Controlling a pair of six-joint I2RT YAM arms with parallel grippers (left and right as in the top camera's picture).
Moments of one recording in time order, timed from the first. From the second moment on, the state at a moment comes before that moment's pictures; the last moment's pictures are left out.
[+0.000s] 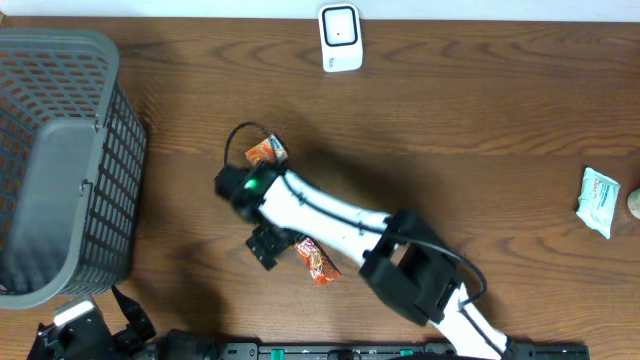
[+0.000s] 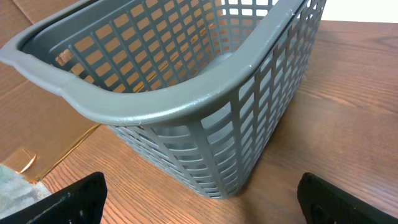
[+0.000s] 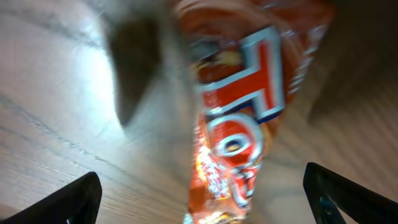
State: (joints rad) left arm -0.22 0.01 0.80 -1.31 -0.79 -0.16; right arm 1.02 2.28 1.85 -1.29 0.01 0.35
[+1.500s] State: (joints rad) left arm -0.22 0.01 0.80 -1.31 -0.79 -0.16; right arm 1.03 2.34 1.83 -1.42 -0.05 0.26
